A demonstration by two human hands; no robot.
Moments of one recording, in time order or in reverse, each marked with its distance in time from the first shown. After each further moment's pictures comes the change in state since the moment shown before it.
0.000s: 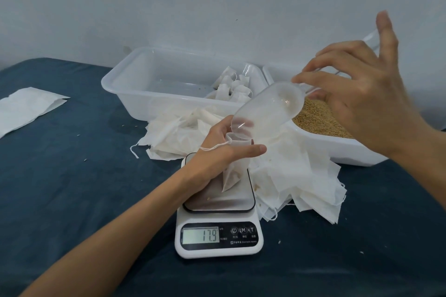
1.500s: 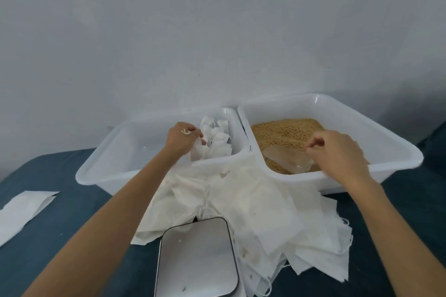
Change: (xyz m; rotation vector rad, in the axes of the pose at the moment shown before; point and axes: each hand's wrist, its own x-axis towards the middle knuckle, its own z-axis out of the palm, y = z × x) left_hand 0.196 0.031 -0.050 0.815 0.311 -0.056; right_hand -0.099 0.048 0.100 0.362 -0.311 1.187
